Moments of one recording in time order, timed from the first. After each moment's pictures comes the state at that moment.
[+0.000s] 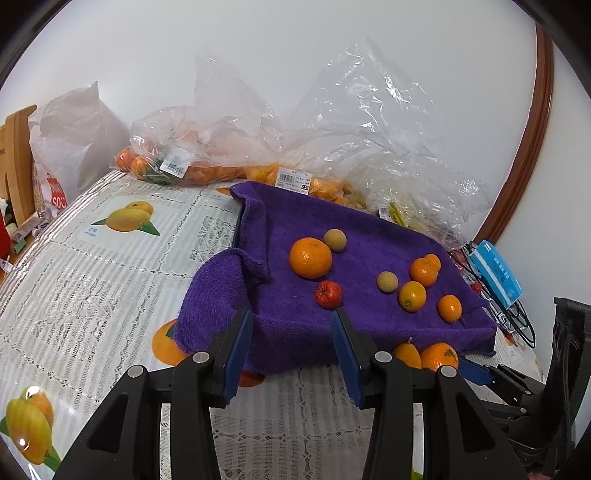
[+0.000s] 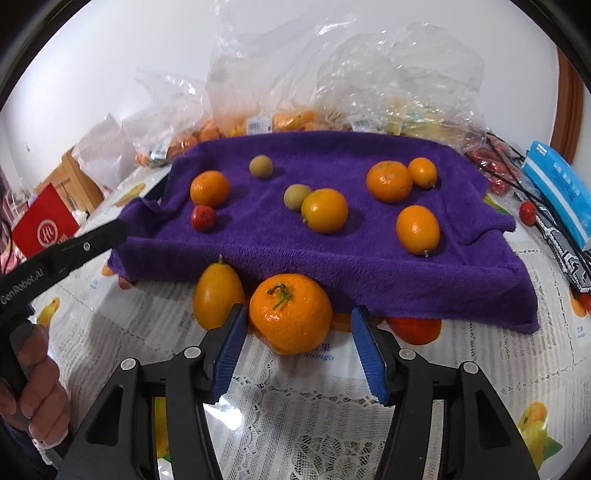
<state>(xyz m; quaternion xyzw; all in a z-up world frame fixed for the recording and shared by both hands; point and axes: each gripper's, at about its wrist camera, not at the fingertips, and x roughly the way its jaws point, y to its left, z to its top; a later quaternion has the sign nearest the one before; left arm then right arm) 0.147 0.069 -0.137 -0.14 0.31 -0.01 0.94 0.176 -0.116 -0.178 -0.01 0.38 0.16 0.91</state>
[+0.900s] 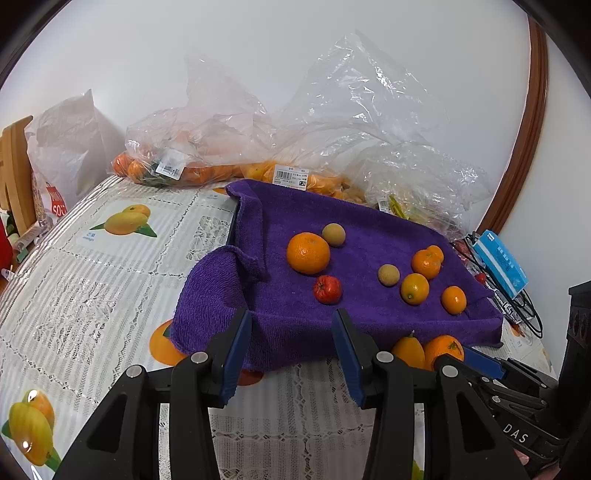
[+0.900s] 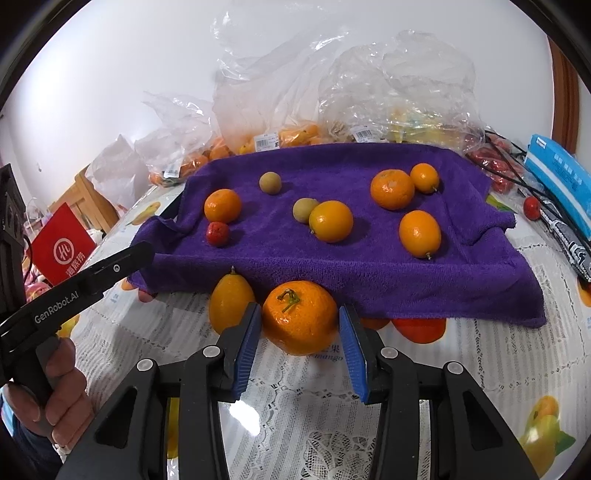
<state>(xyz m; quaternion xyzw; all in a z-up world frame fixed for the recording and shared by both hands) 0.148 0.063 -0.139 -0.12 0.31 0.00 0.94 0.168 -0.126 -0.172 0.03 0.36 0.18 0.92</state>
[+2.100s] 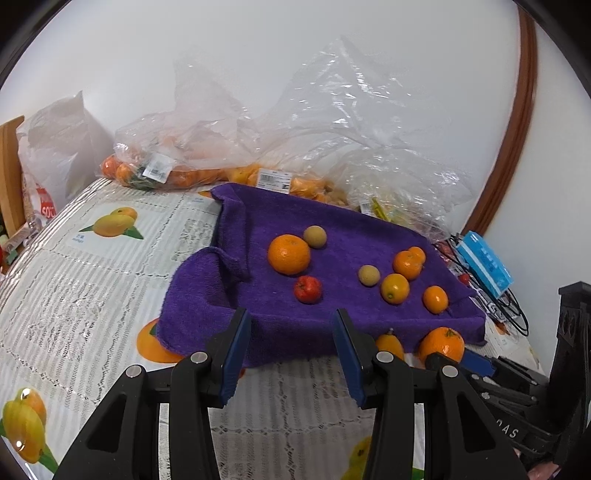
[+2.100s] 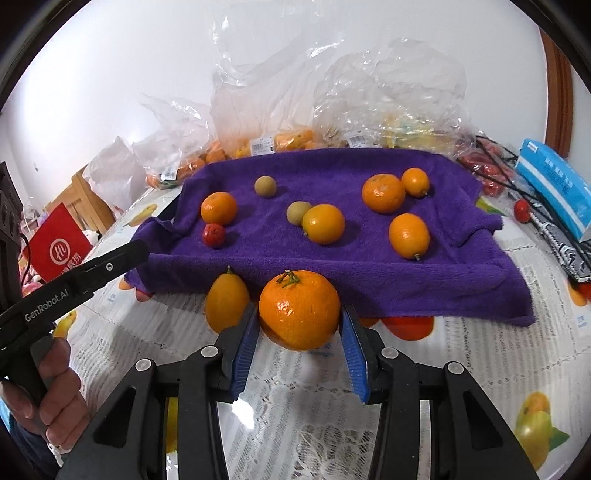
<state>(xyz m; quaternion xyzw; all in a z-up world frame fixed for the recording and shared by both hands) 0.141 0.056 -0.136 -0.13 0.30 -0.03 0.94 0.162 -0.132 -0.168 0.02 0.35 0.17 0.92</state>
